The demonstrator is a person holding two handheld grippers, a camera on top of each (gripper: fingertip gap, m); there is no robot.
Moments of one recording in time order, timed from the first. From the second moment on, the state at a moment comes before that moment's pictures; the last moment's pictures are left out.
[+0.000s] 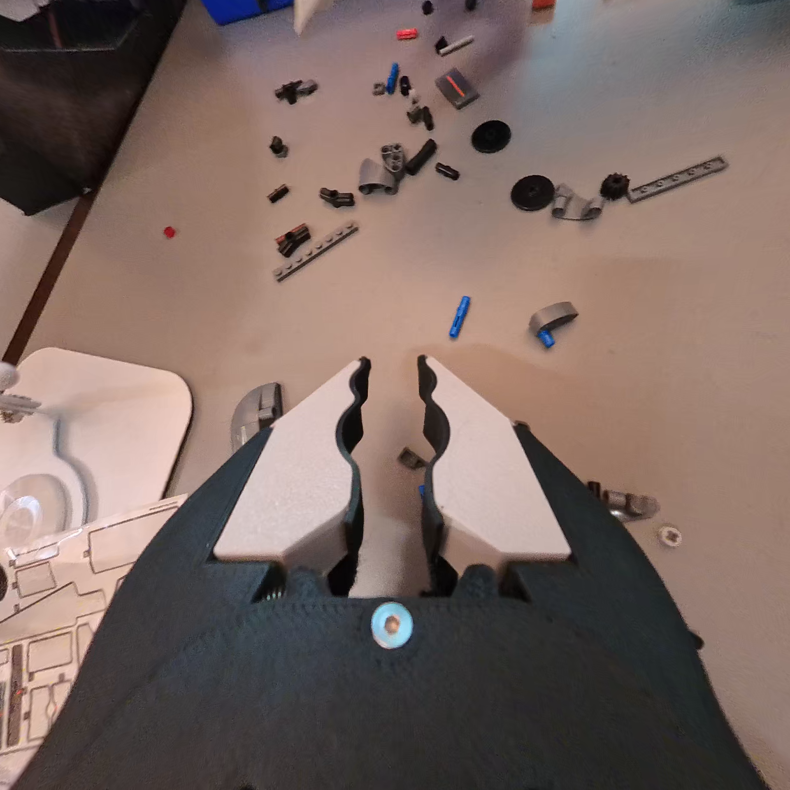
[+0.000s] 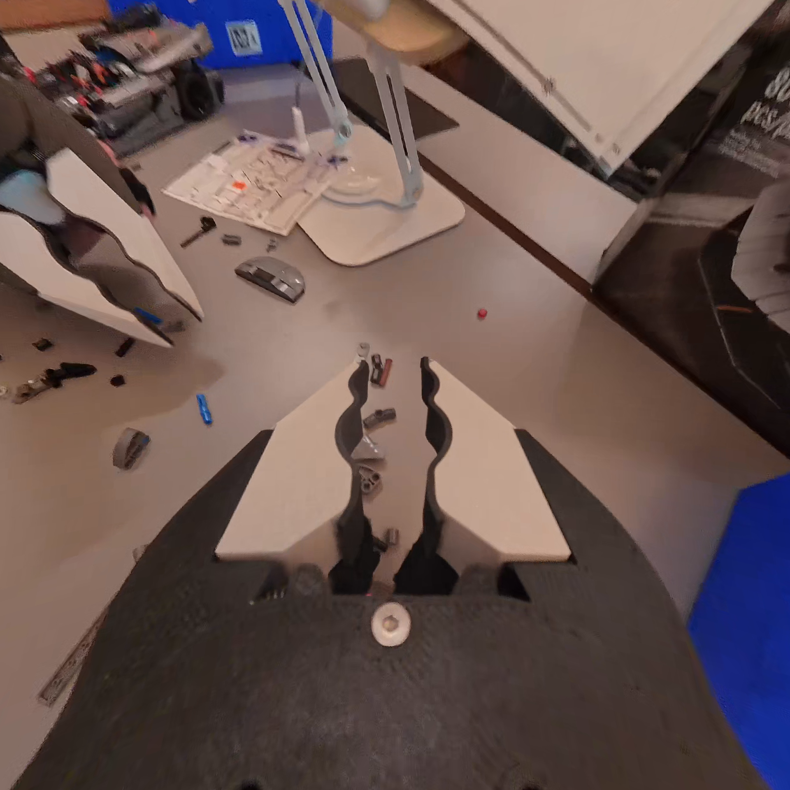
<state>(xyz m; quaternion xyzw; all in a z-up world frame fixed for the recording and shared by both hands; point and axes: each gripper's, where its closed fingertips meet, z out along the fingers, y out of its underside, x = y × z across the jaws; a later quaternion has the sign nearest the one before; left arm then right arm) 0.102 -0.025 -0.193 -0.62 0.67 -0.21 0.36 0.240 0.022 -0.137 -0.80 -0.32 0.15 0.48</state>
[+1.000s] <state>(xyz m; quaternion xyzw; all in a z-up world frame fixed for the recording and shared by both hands) 0.106 -0.023 -0.202 -0.62 0.67 -0.19 0.36 0.231 -0.010 -0.226 -0.88 -0.37 0.15 0.25</state>
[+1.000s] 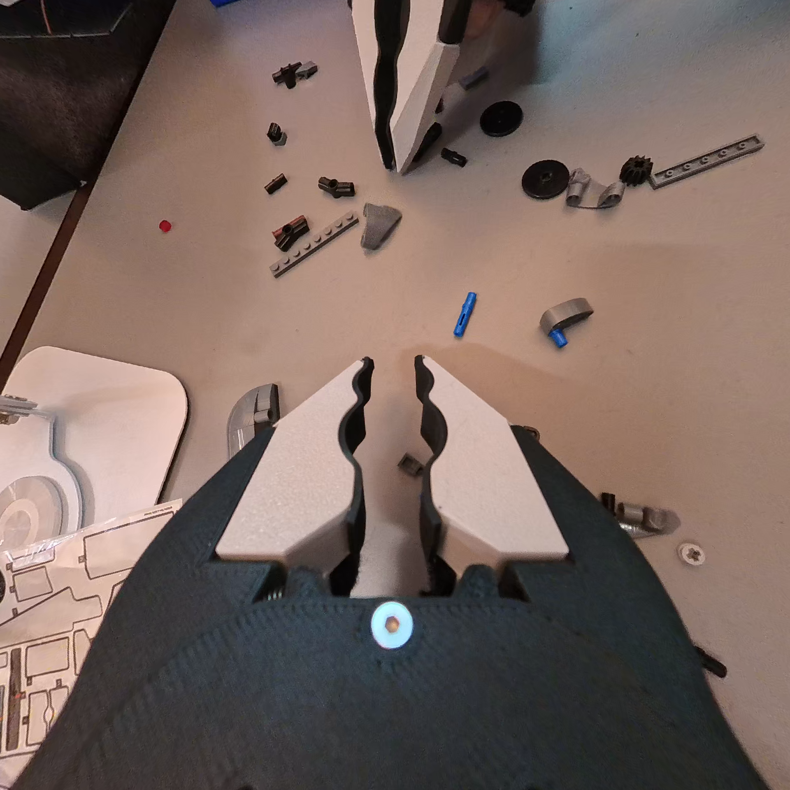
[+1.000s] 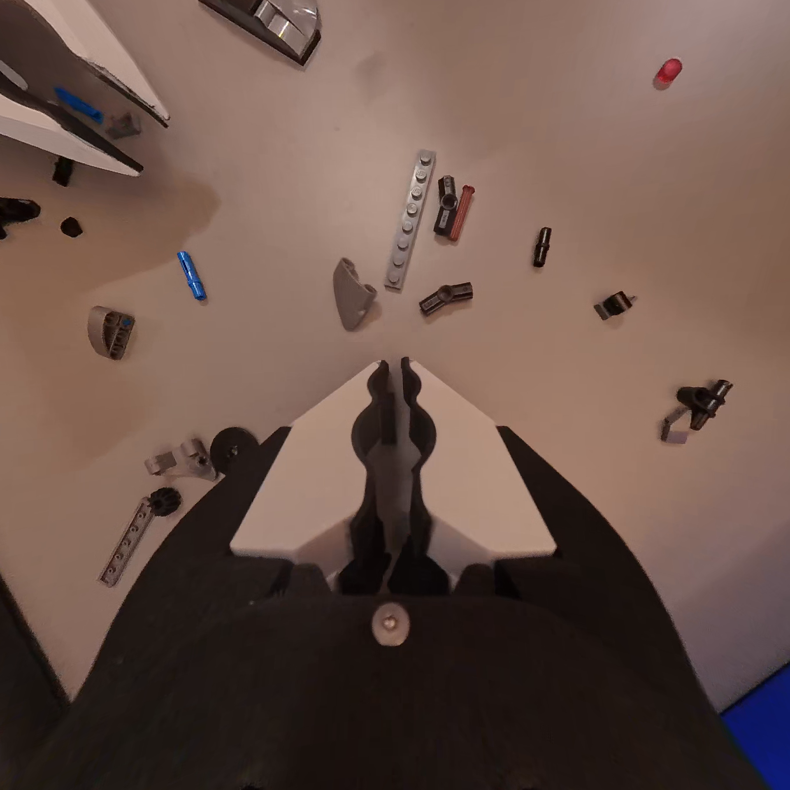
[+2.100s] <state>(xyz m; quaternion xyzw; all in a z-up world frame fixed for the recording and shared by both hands) 0.109 -0.019 -0.206 -0.63 0.67 -0.18 0.36 0.183 -0.007 -0.220 -0.82 -0.46 0.12 0.31</state>
